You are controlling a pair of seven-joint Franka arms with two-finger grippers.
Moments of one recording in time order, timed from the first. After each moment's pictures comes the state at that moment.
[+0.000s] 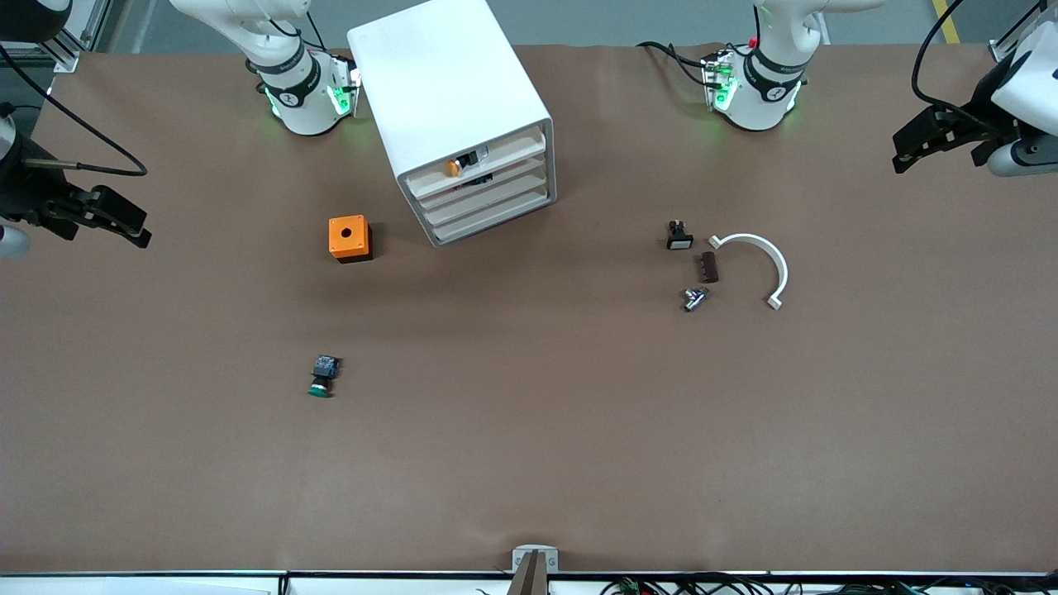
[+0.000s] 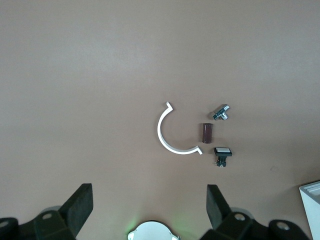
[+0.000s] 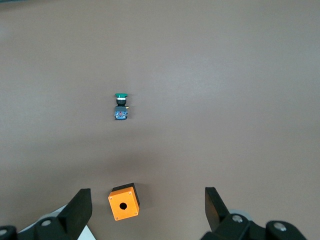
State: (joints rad) left arm -0.03 -0.13 -0.07 -1.63 0.04 1.45 -0.15; right arm -0.04 0.01 0.08 -1.54 -0.02 1.59 0.16
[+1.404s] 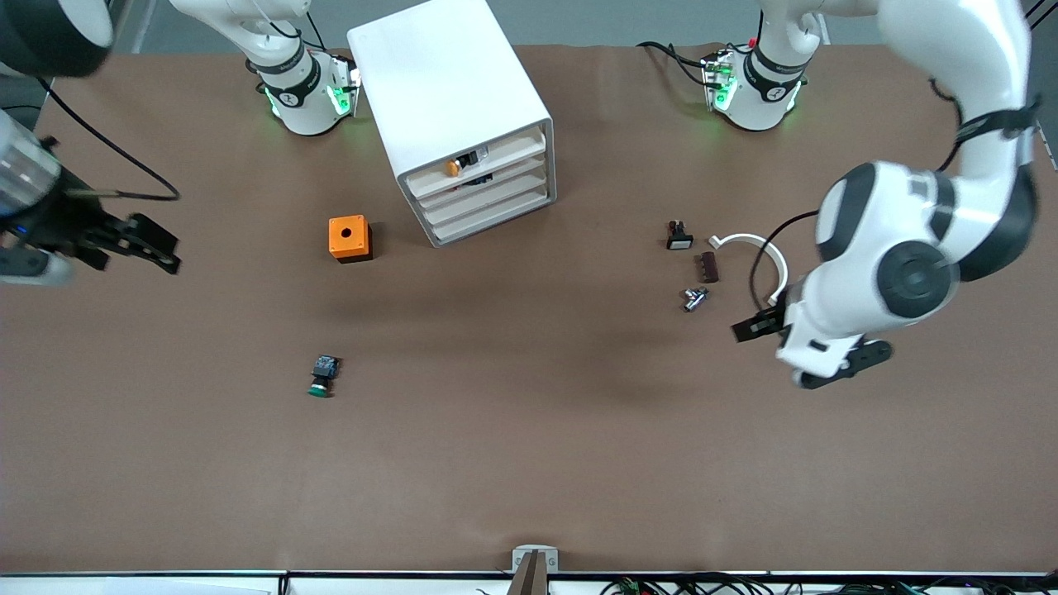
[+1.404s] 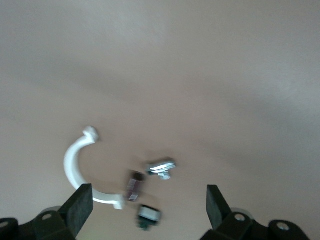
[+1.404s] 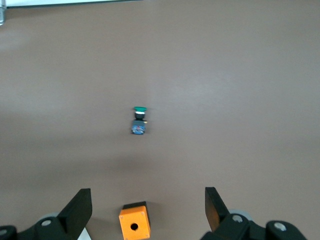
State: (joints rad) left arm -0.22 0.48 -0.10 -1.46 0.00 1.74 -0.76; right arm -0.04 0.10 0.16 -1.55 -0.02 1.73 0.16
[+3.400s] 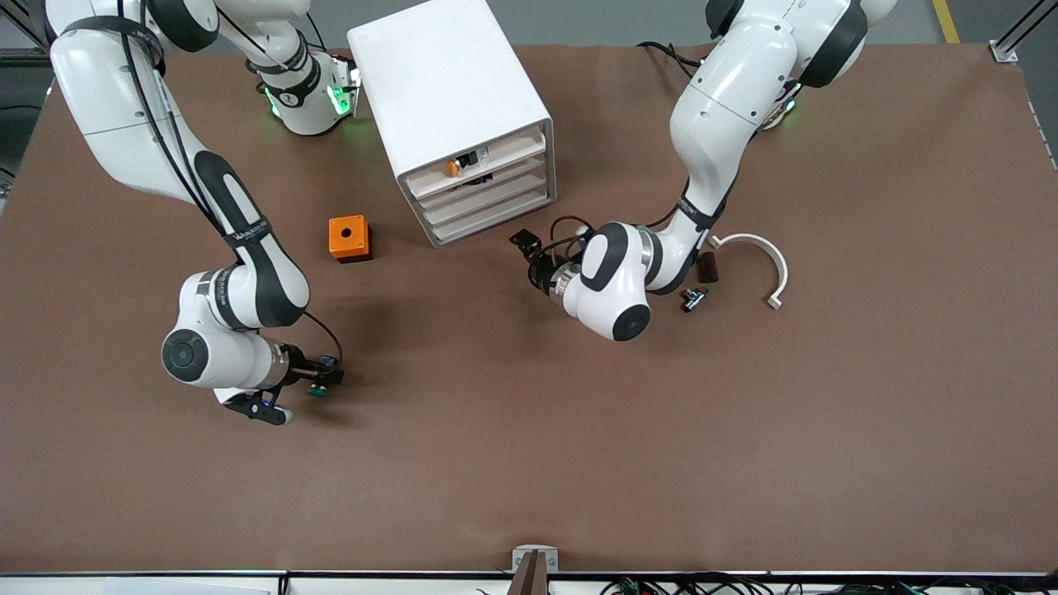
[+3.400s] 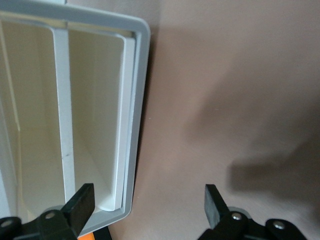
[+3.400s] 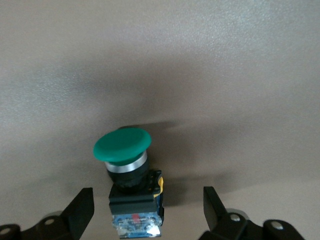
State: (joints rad) left arm -0.60 0.90 -0.10 -1.45 -0.90 1.90 -2.43; right arm -0.04 0.73 0.18 -1.66 0.01 2.23 0.40
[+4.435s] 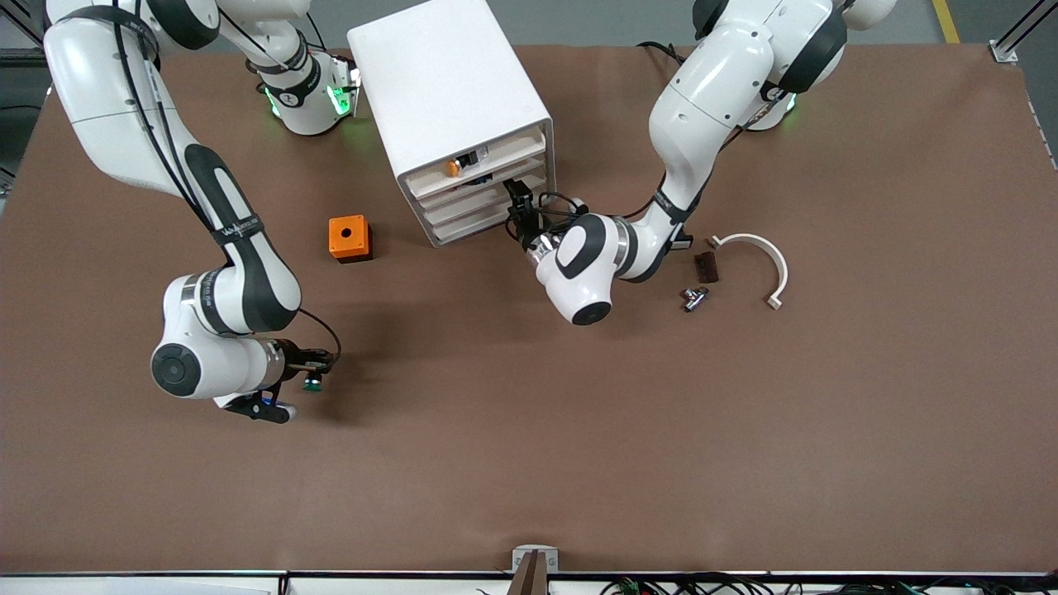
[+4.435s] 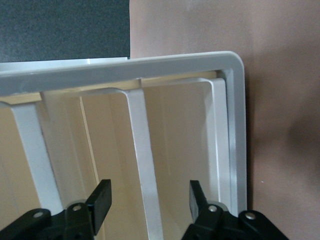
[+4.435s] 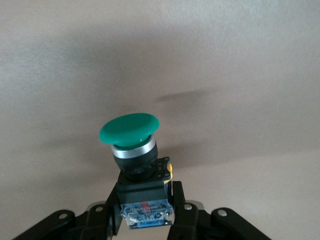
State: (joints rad) left arm -0.64 0.93 -0.13 -1.43 -0.96 1.62 -2.21; right arm -0.04 0.71 0.19 -1.55 0.01 2.00 0.29
